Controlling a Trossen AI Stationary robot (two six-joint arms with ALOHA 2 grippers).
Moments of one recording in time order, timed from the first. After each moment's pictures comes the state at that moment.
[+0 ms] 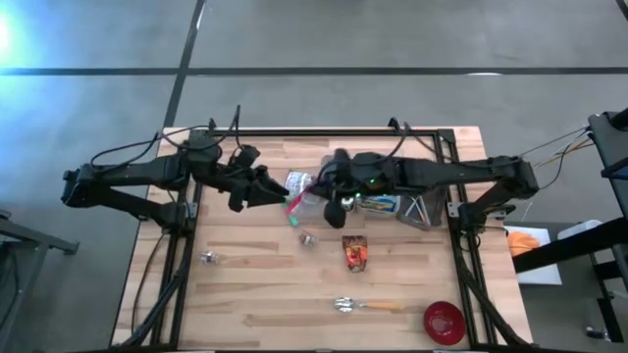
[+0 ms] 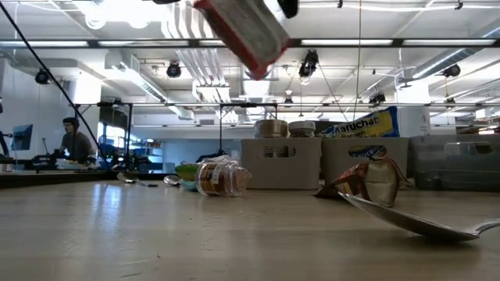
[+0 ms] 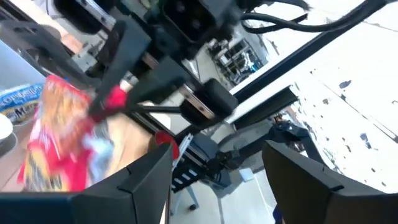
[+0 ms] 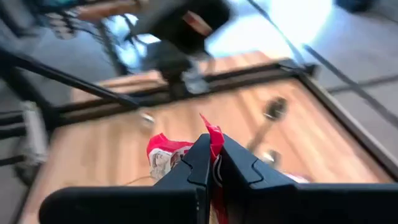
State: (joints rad) left arm 0.07 1.05 1.02 -0.07 0.35 -0.85; right arm 0.03 1.55 1.46 -0.31 0.14 0.23
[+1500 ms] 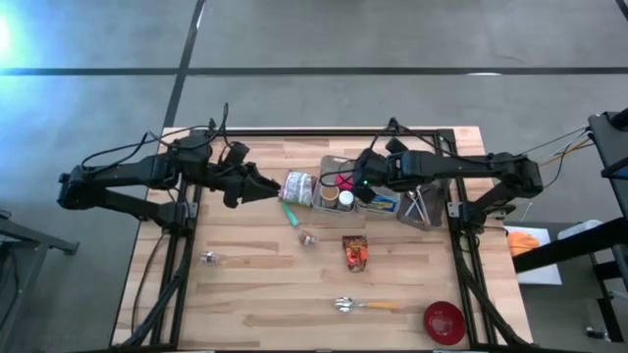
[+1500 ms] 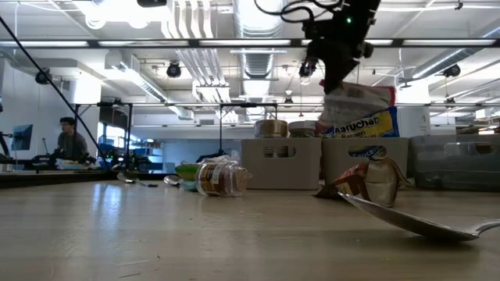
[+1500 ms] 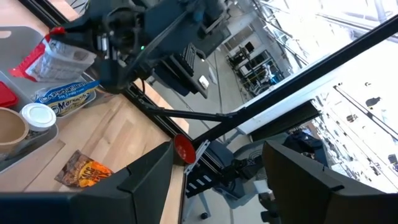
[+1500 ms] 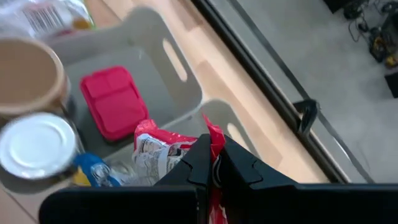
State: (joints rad) left arm 0.07 0.98 1.02 -0.20 0.25 -0.87; right arm -0.09 1.51 1.31 -1.01 0.63 0.46
